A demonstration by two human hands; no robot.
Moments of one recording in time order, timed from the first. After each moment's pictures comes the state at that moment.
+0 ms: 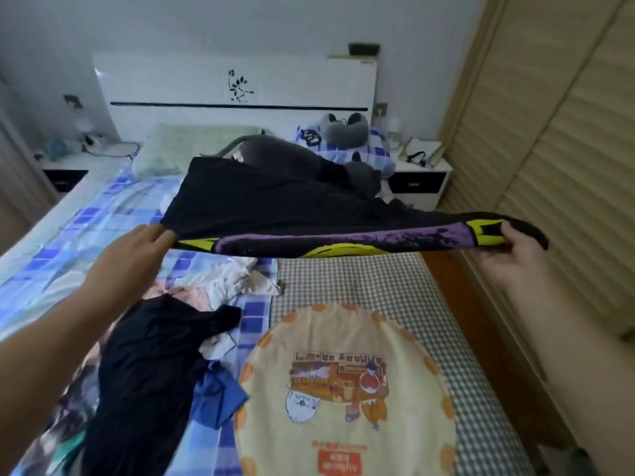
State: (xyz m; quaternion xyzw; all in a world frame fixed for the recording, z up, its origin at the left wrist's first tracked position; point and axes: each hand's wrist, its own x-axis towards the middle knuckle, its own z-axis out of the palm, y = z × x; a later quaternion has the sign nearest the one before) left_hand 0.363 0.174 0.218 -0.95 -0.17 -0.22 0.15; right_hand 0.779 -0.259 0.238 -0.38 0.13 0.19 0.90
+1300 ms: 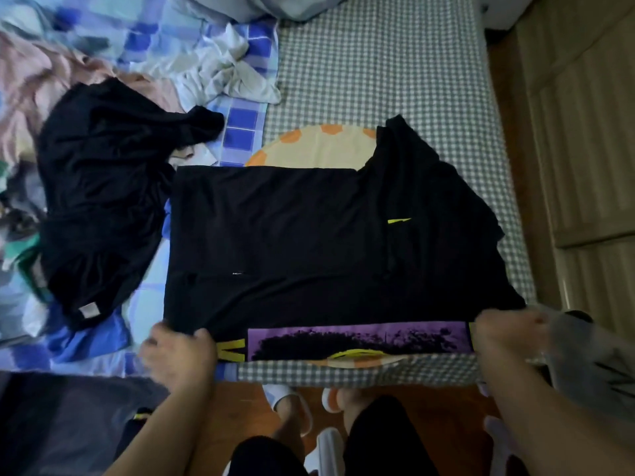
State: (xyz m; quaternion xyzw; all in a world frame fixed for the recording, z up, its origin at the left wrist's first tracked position) left_hand 0.251 -0.132 -0.153 -0.52 -0.81 0.02 -0.27; right_hand 0.621 -0.405 -0.139 -0.95 0.24 0.01 0.19
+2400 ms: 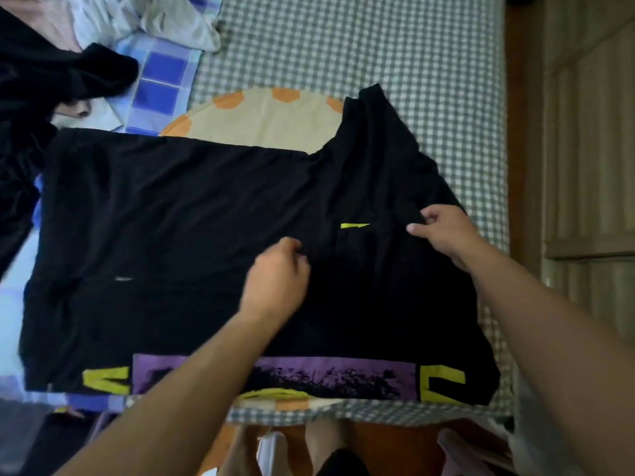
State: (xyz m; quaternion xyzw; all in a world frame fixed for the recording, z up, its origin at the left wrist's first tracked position) left_hand 0.534 -0.175 -0.169 -0.77 -0.50 0.06 -0.40; right_hand 0.812 -0.295 -0.183 -0.88 -0.14 0.39 0.21
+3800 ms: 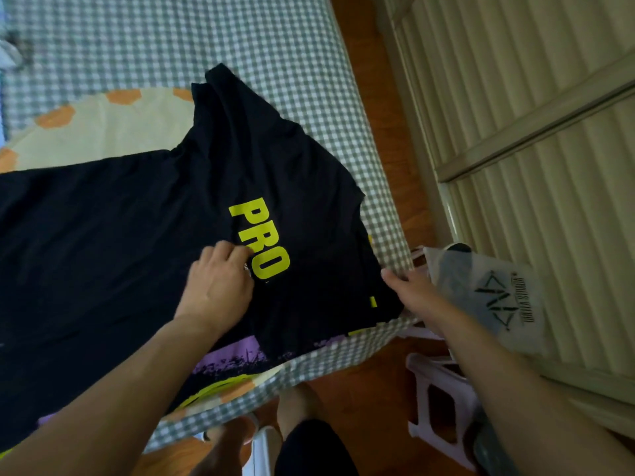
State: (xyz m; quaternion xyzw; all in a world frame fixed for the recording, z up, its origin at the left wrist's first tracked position) left_hand 0.554 -0.227 -0.182 -0.95 -0.22 0.09 -0.22; right_hand 0.729 -0.518 -0.152 -0.84 0.13 0.47 0.24
